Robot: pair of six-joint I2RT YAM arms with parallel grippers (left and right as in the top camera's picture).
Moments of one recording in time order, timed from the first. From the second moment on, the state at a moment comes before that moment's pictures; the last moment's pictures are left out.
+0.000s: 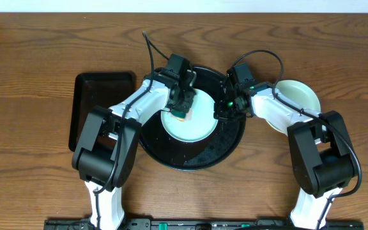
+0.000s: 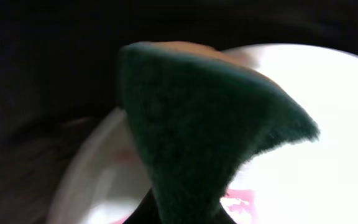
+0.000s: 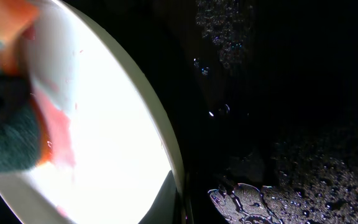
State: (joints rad) left arm -0.41 2.03 1.33 -0.58 0.09 -0.09; right arm 0.38 1.98 1.19 -0.50 -0.38 0.49
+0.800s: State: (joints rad) left arm -0.41 2.03 1.33 -0.62 0.35 0.07; right arm 0.38 1.98 1.19 -0.50 -0.38 0.49
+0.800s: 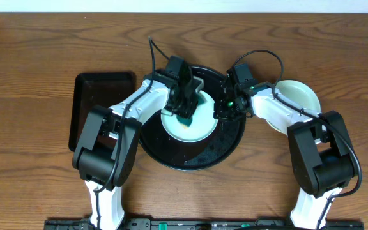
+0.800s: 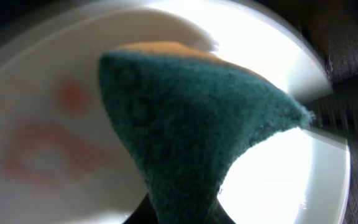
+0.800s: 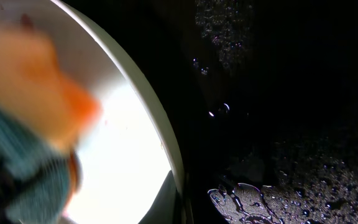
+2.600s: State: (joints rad) left arm -0.35 1.99 1.59 -1.07 -0.08 -0.30; right arm 0.68 1.49 1.17 -0.70 0.59 0.40
